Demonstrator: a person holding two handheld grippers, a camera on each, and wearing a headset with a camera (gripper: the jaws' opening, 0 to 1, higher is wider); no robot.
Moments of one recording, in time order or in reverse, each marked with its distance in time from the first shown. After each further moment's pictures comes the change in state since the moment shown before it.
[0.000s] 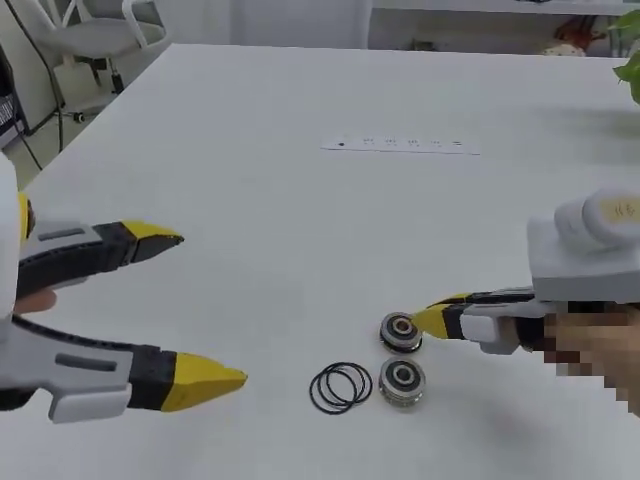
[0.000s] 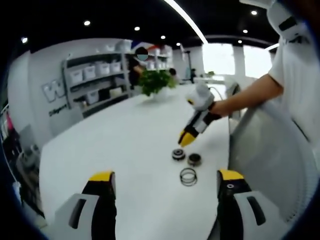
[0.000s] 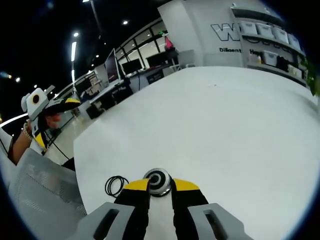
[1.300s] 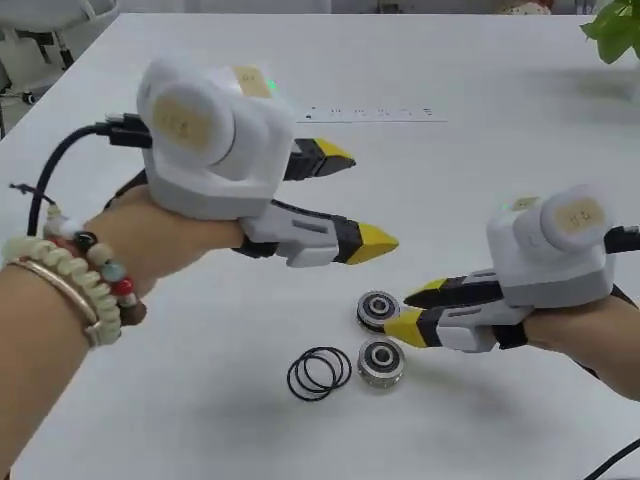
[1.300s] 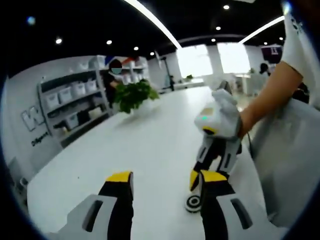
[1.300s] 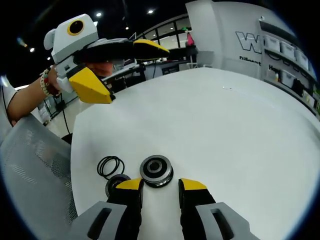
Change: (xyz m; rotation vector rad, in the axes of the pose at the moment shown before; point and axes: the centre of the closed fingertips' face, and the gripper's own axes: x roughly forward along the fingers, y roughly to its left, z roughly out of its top) left arm 0.169 0.000 0.055 0.152 -0.090 -0.146; right arm 0.012 -0.007 -0.019 -0.212 0.062 0.030
